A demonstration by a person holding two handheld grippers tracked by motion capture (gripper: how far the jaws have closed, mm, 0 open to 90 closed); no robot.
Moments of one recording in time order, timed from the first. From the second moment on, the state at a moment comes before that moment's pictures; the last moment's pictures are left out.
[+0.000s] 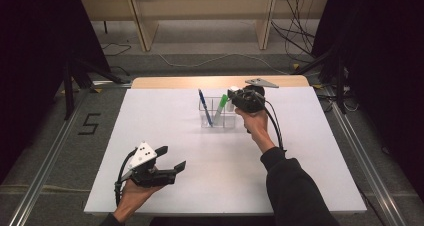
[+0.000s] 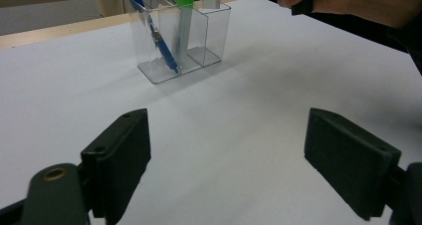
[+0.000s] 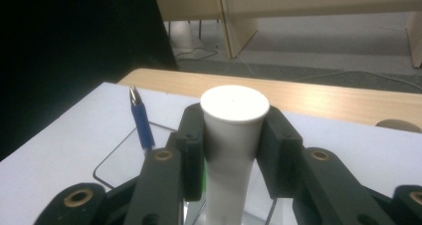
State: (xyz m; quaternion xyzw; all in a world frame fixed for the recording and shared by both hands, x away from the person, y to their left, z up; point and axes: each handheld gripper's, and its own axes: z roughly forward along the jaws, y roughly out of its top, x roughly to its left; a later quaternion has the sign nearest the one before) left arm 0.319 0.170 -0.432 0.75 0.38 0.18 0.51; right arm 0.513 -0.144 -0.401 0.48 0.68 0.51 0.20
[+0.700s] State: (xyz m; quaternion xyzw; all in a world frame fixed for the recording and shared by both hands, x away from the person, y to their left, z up) left arm 0.319 0.170 -0.432 0.75 0.38 0.18 0.51; right arm 0.498 -0.143 -0.389 0.48 0.68 0.51 0.21
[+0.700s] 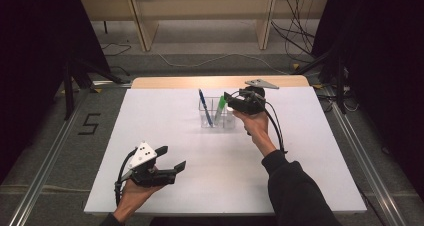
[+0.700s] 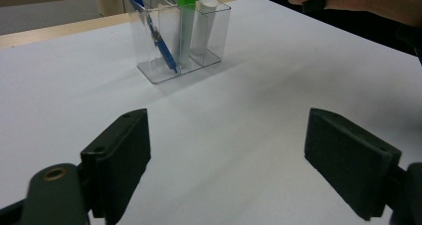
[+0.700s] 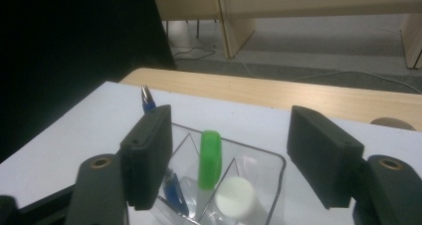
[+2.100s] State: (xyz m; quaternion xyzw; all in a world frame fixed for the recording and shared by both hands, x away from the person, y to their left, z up) left arm 0.319 0.170 -0.431 0.75 0.38 0.17 0.52; right arm 0.411 -0.162 -0.381 0.37 0.74 0.54 0.18
